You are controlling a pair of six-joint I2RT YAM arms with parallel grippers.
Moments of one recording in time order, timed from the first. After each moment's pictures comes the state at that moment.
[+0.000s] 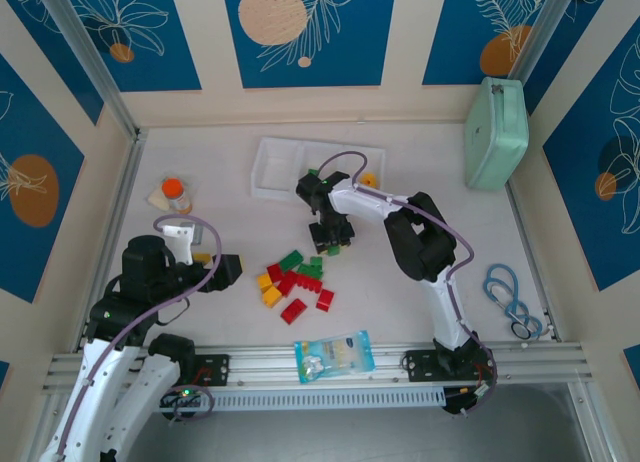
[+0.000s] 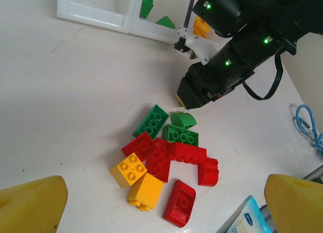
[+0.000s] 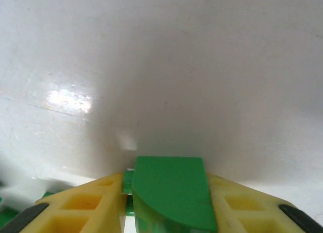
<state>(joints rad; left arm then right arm) -0.25 0.51 0.72 -0.83 0.40 -0.36 0.71 2.17 1.67 -1.10 -0.03 0.42</state>
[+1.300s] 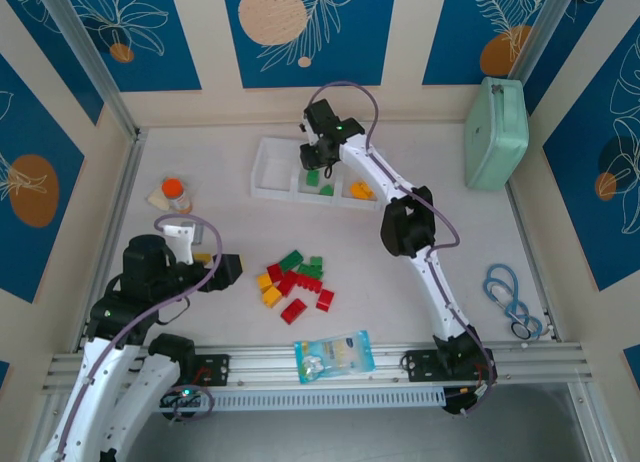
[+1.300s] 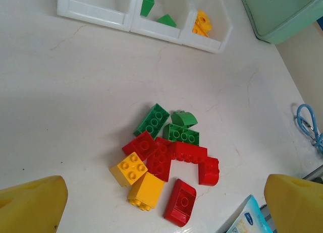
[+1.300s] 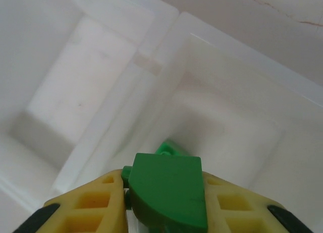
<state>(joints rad) -0.25 0.52 0.72 -0.83 0.40 -0.36 0.52 2.55 2.54 -1.01 -0.02 0.13</state>
